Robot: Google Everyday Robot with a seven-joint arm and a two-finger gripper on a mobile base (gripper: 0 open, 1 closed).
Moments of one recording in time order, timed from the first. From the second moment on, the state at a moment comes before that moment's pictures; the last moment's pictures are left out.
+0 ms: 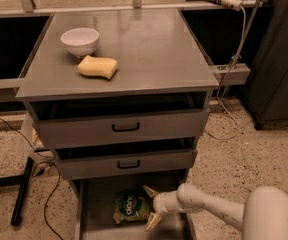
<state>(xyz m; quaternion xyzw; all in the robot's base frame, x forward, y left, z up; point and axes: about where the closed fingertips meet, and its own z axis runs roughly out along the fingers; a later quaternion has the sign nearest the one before) 0.529 -0.019 0.204 -0.66 0.62 0.22 0.36</state>
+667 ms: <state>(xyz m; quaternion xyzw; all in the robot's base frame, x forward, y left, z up) 0.541 0.000 0.162 -0.68 0.62 0.22 0.34</state>
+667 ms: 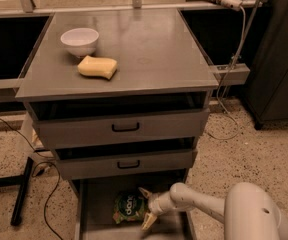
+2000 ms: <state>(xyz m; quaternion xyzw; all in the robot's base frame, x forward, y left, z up) 0.549 0.004 0.146 -0.67 0.62 0.23 0.33</state>
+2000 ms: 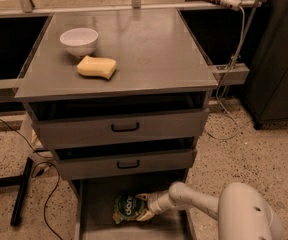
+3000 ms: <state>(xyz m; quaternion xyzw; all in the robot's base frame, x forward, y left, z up) 0.548 0.005 0.146 -0.67 0.62 0.24 0.33</state>
